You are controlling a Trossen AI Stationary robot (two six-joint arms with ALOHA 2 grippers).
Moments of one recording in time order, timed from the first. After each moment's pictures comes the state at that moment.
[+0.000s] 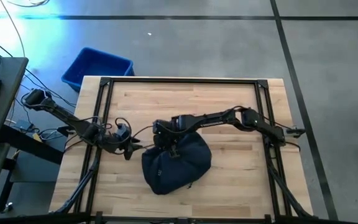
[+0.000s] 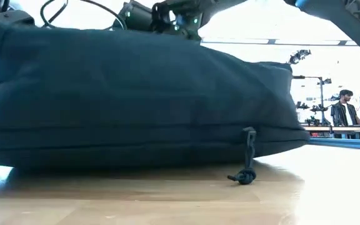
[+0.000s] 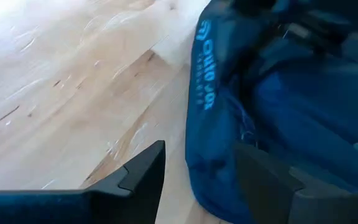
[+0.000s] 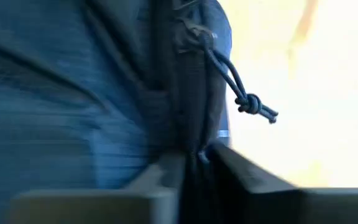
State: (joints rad) left arm -0.51 0.79 0.27 -0.23 -0.53 -1.02; right arm 0.02 2.36 1.94 -0.66 -0.19 -0.33
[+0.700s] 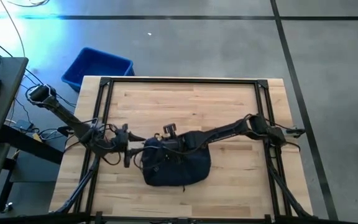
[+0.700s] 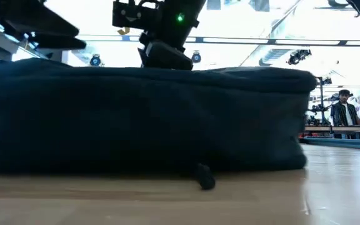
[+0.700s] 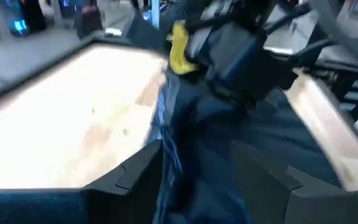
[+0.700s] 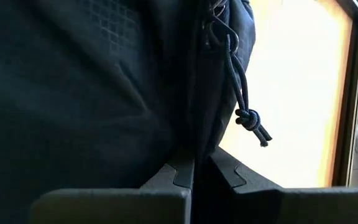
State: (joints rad) left arm -0.65 0.89 0.36 0.14 -0.80 -0.31; right arm 0.22 2.23 1.89 -0.76 0.46 -0.28
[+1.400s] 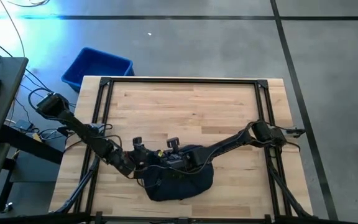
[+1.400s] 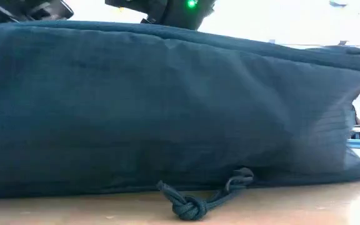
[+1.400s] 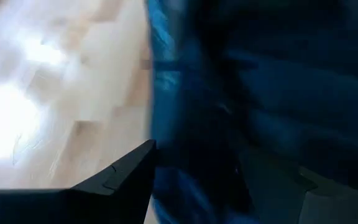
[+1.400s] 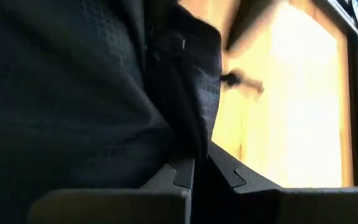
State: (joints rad) left arm -0.65 1.35 0.60 -0.12 -0.62 -0.42; right arm 0.34 2.23 1.80 -0.64 0.55 -0.14
